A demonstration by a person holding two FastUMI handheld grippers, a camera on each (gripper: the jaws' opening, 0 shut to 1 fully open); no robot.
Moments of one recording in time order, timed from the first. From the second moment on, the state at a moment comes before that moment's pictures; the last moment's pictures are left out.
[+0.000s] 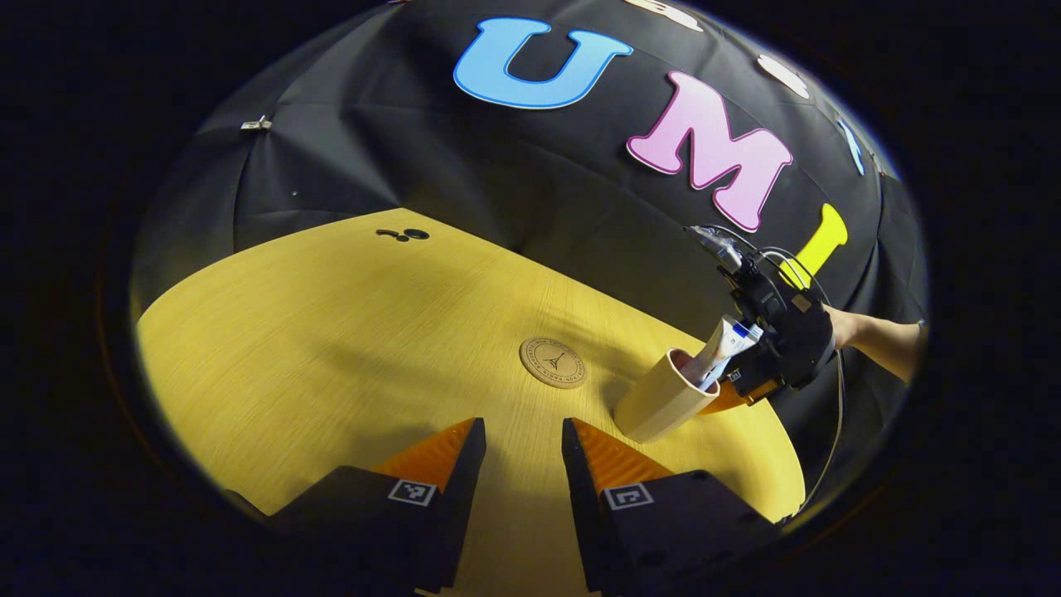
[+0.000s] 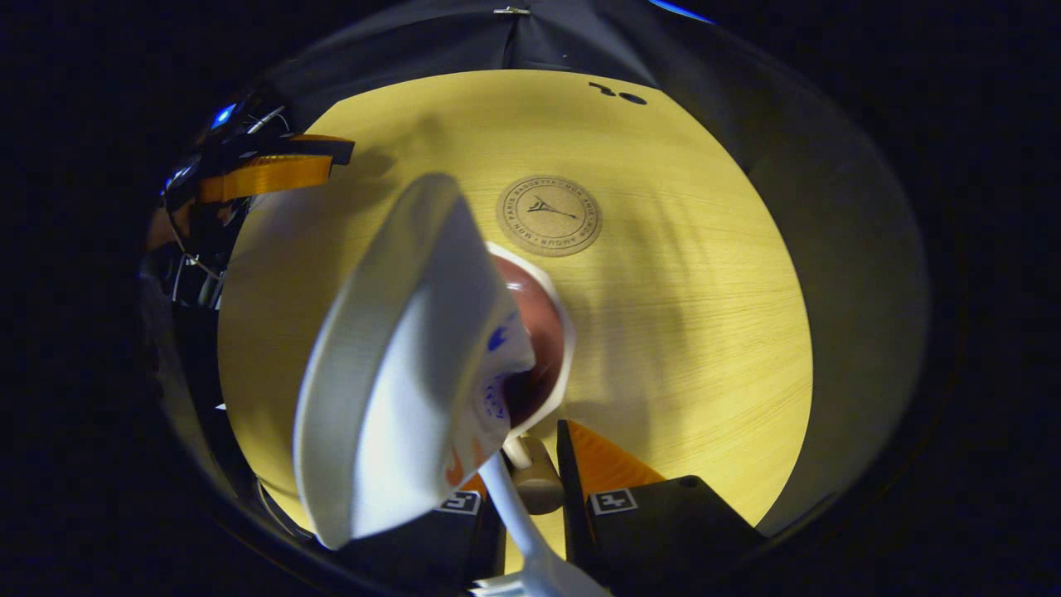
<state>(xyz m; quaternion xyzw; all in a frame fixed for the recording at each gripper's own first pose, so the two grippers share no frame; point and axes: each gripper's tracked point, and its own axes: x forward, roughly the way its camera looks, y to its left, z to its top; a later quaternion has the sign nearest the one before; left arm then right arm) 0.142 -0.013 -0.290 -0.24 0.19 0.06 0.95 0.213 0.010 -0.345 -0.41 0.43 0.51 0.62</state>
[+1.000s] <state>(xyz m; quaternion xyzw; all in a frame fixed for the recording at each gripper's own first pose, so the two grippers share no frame) 0.124 0.019 -0.275 -0.23 0.19 0.01 0.95 0.187 0.025 -0.333 -0.27 0.46 0.39 0.75</state>
